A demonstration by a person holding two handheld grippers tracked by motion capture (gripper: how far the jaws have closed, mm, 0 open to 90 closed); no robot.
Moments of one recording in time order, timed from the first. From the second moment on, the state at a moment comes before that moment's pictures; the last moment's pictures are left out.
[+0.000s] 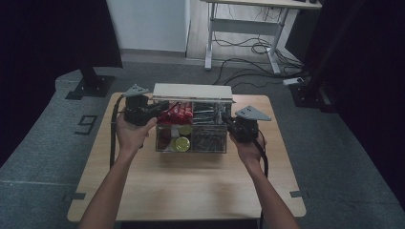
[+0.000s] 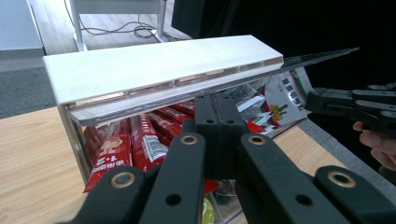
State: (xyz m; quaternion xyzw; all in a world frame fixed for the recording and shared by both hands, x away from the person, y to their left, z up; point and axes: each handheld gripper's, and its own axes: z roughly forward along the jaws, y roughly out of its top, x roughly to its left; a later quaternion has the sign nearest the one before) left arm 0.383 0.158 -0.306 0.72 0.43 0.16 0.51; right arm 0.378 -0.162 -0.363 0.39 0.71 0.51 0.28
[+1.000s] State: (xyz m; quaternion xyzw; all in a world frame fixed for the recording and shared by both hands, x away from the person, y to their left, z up) left arm 0.383 0.158 -0.305 0.72 0.43 0.16 0.51; right arm 0.354 -0.186 -0.364 0.38 0.69 0.55 0.28
